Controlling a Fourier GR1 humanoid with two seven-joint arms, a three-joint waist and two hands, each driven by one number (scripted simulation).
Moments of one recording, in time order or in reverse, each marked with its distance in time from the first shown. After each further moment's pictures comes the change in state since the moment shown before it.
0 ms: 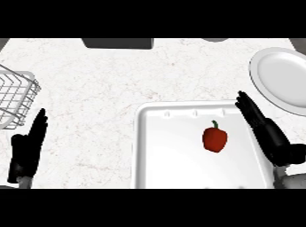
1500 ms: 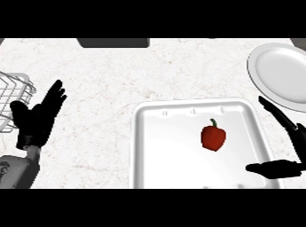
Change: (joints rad) left arm -0.184 -0.080 0.104 -0.037 -0.023 -0.206 0.139; right arm 0.107 -0.142 -0.073 -0.200 0.349 -0.043 0.074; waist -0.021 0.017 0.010
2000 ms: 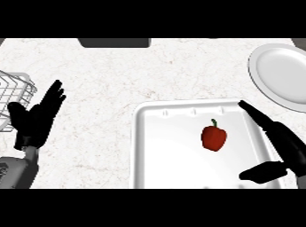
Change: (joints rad) left arm 0.012 -0.017 0.034 -0.012 -0.028 -0.036 0.004; right arm -0.050 -0.013 0.118 -0.084 0.161 0.106 0.285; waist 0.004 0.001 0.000
